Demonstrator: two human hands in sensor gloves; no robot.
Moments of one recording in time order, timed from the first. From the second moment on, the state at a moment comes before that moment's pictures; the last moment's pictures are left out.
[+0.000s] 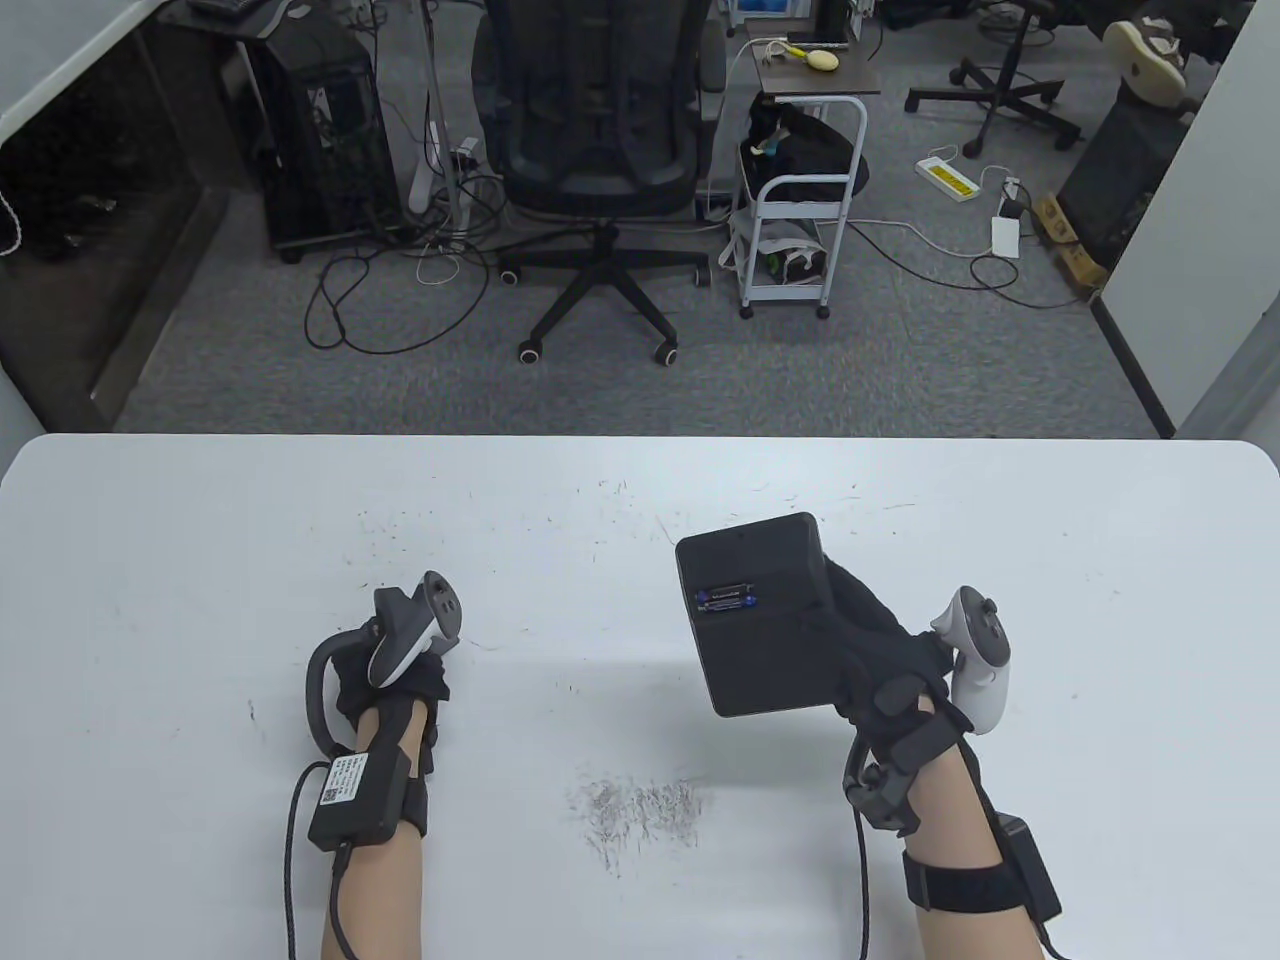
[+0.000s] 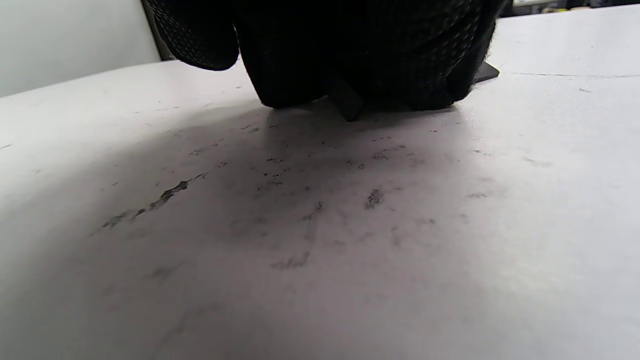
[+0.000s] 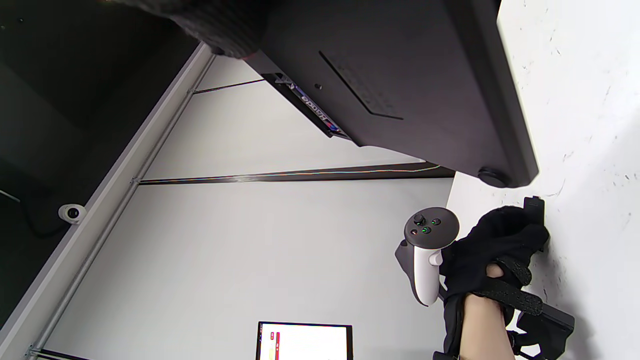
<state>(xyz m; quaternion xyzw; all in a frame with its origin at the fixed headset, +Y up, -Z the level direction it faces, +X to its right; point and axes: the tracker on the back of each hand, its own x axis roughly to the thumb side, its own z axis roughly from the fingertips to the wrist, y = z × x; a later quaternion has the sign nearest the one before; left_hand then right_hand) -0.254 -0.774 -0.438 -0.14 0.18 -0.05 0.97 0.200 -0.683 -0.367 0.25 0.16 0.58 0.76</state>
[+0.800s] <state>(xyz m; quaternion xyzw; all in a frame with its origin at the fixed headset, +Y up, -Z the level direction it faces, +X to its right) -0.253 -0.777 -0.432 -0.10 0.15 -0.07 0.98 0.203 -0.685 -0.369 0.24 0.16 0.58 0.76</state>
